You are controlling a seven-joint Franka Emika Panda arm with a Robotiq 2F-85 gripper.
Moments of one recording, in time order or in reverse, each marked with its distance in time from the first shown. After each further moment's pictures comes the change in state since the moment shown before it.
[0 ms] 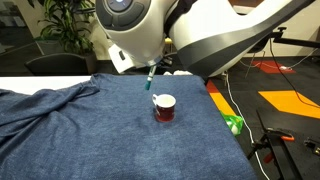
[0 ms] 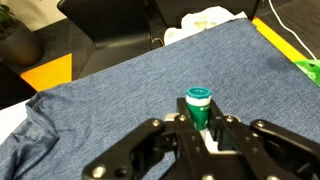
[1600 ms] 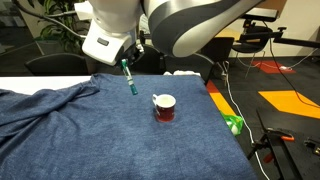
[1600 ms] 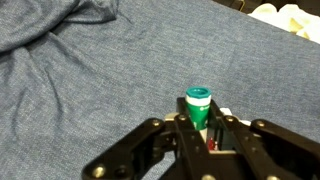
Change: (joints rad) arm -0.046 0.076 0.010 0.180 0.236 0.330 -0.946
